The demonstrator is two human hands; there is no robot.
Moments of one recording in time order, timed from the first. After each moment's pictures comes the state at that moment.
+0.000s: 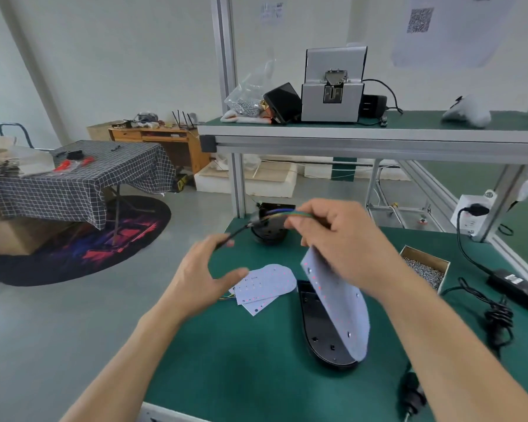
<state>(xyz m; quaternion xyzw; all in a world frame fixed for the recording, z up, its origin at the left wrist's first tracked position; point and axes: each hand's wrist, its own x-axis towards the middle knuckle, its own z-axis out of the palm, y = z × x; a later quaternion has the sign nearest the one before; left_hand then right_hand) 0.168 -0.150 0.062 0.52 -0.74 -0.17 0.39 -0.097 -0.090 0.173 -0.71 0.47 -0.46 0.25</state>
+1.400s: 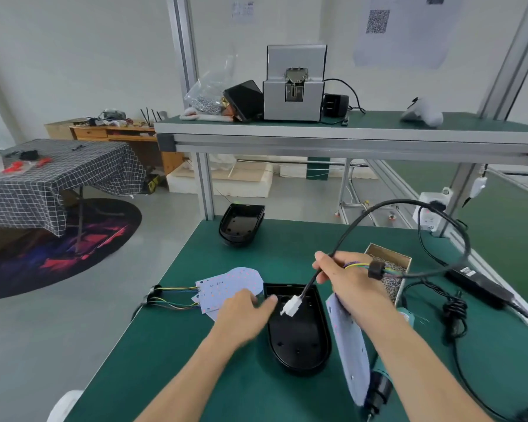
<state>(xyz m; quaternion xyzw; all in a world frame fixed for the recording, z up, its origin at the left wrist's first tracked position) 0.025 -0.149 -0.002 0.66 -0.64 -0.34 0.21 -0.175 -0.116 0.076 -0.46 0.67 -0.48 0.31</state>
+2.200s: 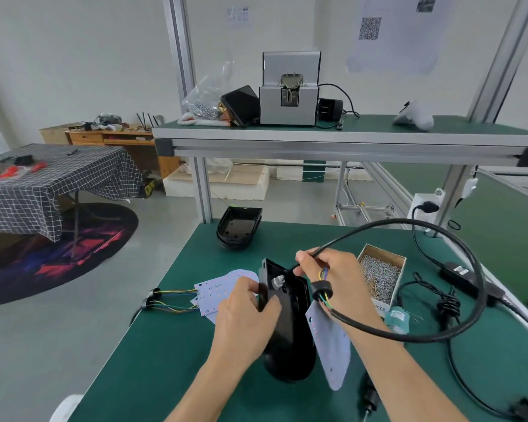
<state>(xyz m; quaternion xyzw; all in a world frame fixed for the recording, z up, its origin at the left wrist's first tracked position) 0.022 -0.101 0.031 0.60 -0.63 -0.29 0.40 -0.153 -0.106 0.080 -0.58 0.61 -0.50 0.21</state>
